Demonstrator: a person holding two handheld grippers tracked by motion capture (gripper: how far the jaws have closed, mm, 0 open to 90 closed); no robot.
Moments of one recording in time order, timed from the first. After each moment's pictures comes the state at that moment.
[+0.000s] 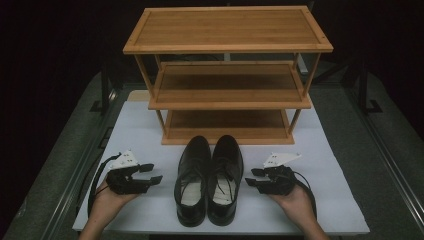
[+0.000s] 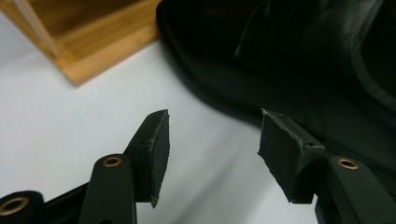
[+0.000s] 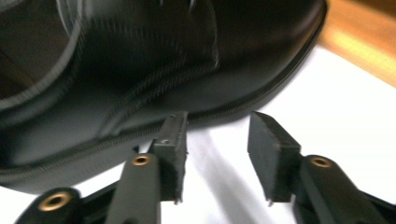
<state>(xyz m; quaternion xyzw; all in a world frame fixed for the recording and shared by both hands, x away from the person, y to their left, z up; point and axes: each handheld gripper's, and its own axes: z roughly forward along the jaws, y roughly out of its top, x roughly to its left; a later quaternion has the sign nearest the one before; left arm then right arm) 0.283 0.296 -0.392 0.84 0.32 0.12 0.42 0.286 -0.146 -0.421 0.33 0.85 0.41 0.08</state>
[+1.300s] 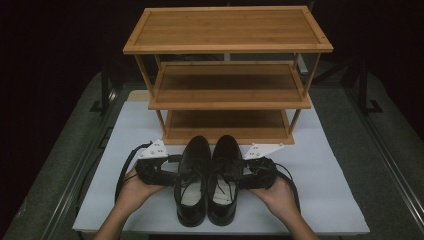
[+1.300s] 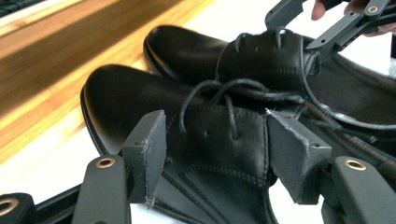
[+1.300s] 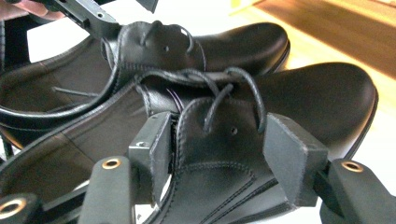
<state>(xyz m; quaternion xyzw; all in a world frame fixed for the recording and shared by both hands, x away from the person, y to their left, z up) 0.300 0.223 -0.375 0.86 0.25 0.09 0.44 0.292 -0.095 -0.390 0.29 0.84 0.45 0.07</state>
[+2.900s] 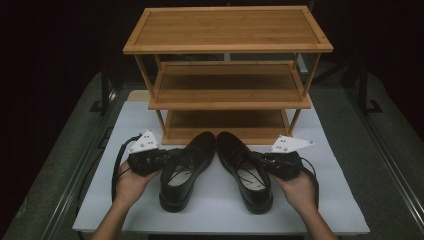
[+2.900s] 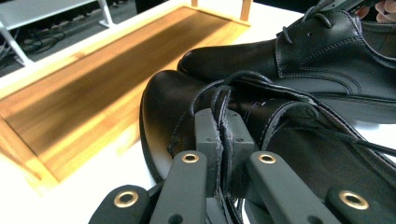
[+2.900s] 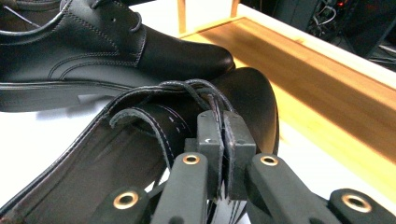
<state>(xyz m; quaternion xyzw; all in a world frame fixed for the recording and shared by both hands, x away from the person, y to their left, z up) 0.314 0.234 -0.356 0.83 0.26 0.15 0.47 0.297 -0.151 -0.370 0.30 0.81 0.47 0.16</state>
